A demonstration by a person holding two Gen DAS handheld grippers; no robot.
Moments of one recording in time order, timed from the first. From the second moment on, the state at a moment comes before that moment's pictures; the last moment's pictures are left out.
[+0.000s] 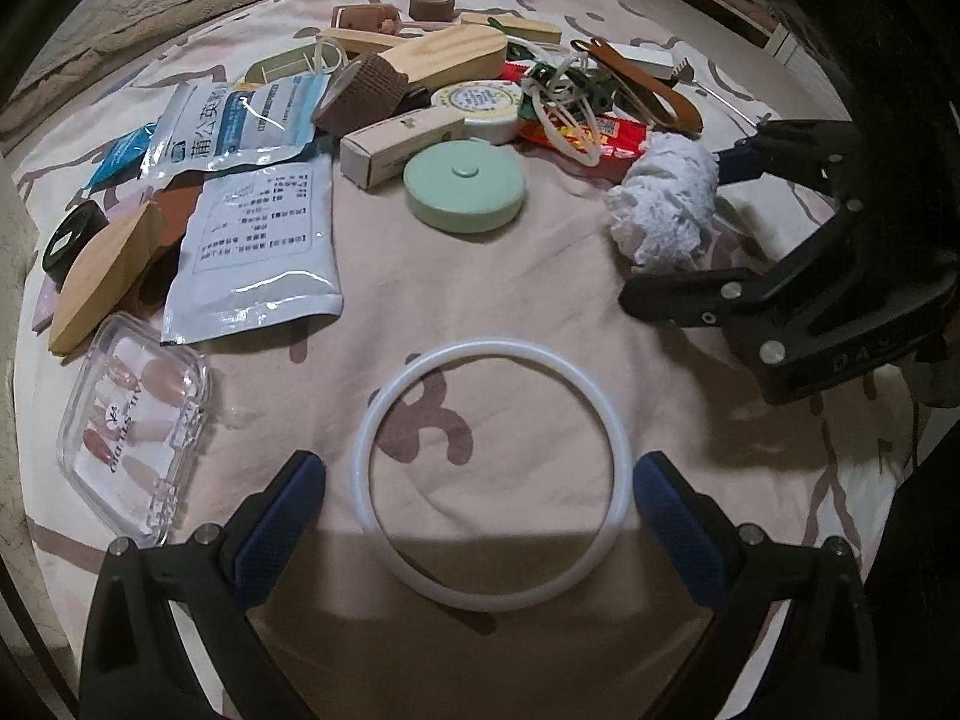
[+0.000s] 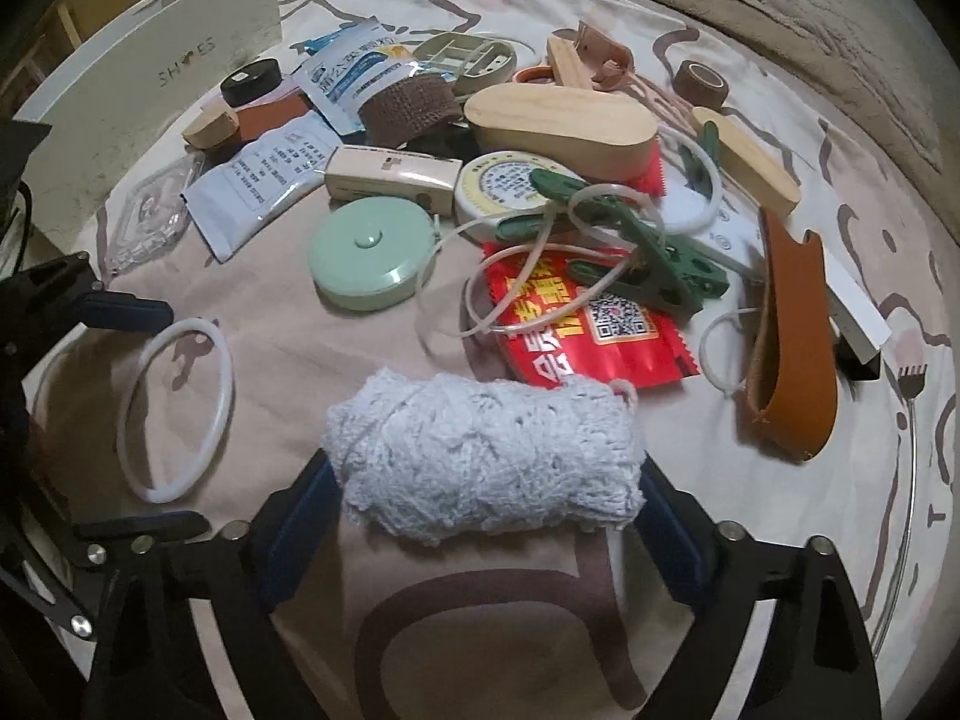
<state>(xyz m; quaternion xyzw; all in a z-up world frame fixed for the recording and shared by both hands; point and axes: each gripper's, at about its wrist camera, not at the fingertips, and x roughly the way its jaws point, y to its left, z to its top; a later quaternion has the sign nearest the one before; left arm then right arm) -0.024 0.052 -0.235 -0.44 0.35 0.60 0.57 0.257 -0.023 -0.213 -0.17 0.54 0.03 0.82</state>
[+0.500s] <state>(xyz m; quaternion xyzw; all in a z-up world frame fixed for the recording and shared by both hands) -0.025 0.047 -0.229 -0.44 0.35 0.60 0.58 0.251 -0.032 -0.197 -0.14 0.53 -0.01 0.83</state>
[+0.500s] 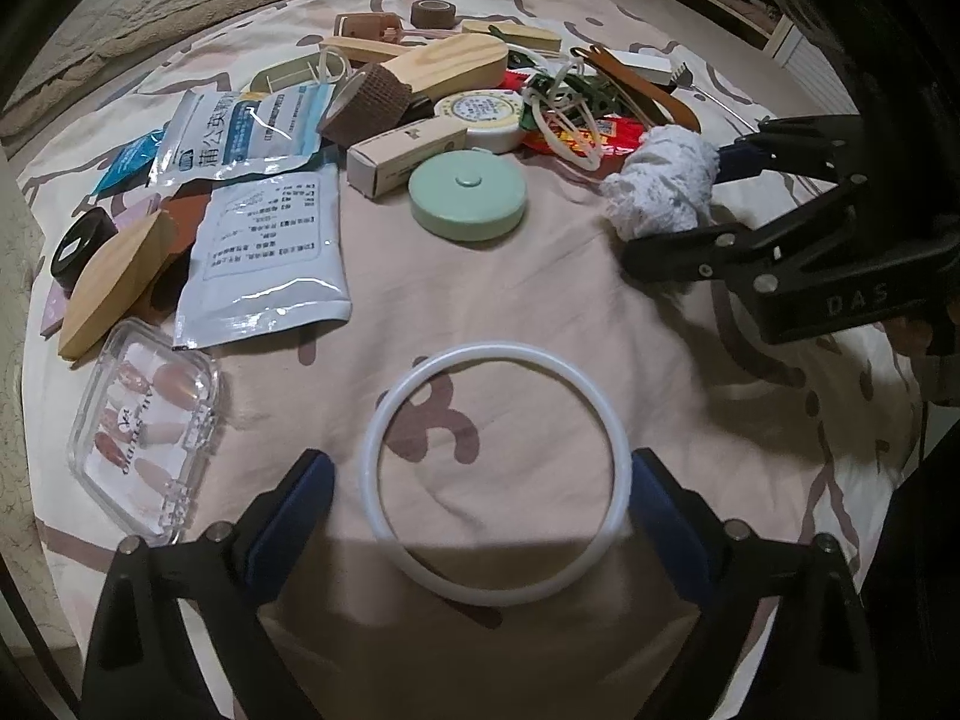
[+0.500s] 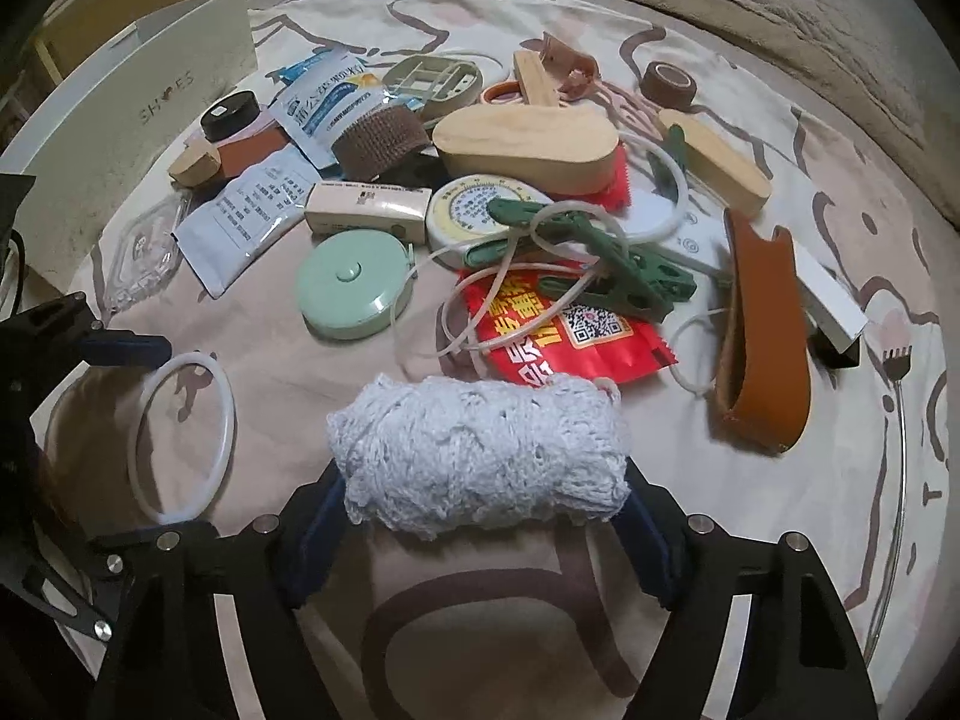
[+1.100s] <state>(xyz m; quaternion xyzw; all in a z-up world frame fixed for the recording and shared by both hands) -0.043 0.053 -0.202 -0.42 0.33 0.63 0.57 0.250 -0.025 -0.182 -0.16 0.51 -0.03 0.85</state>
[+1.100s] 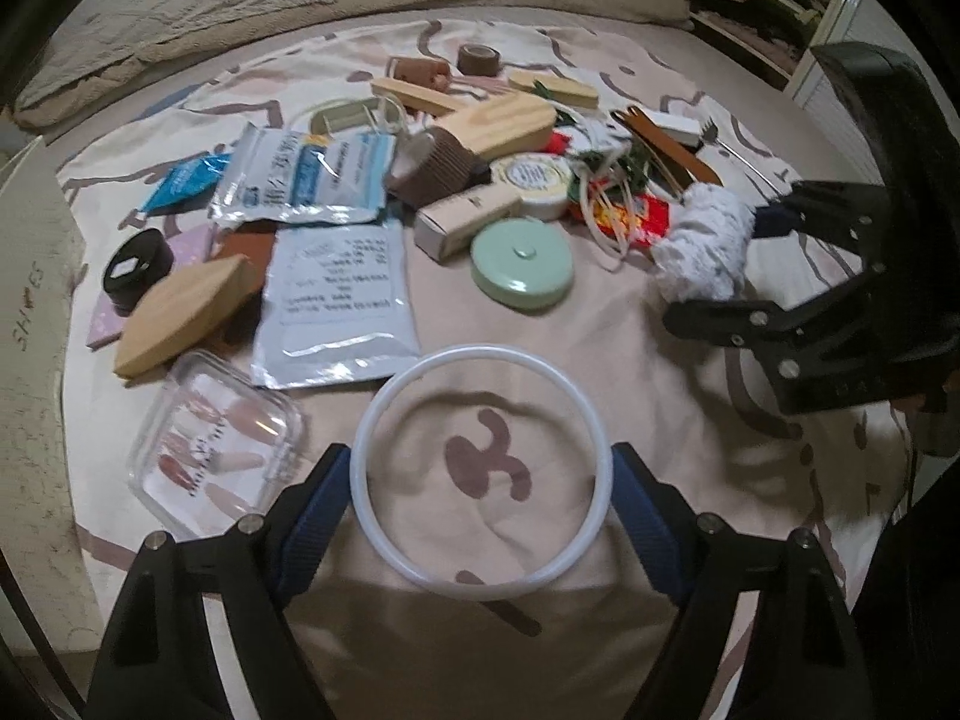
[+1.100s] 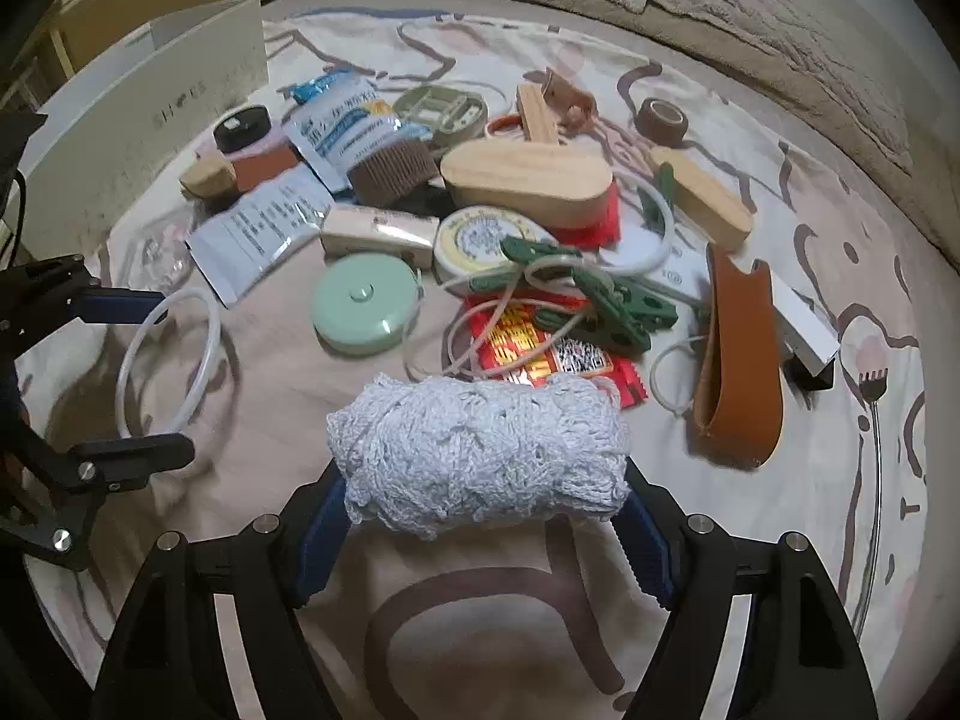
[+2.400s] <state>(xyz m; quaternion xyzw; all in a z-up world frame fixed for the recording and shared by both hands) -0.084 0.037 -0.054 -0.31 0.19 0.76 0.54 0.214 -0.009 -0.047 -0.09 0.29 -0.11 0.95</state>
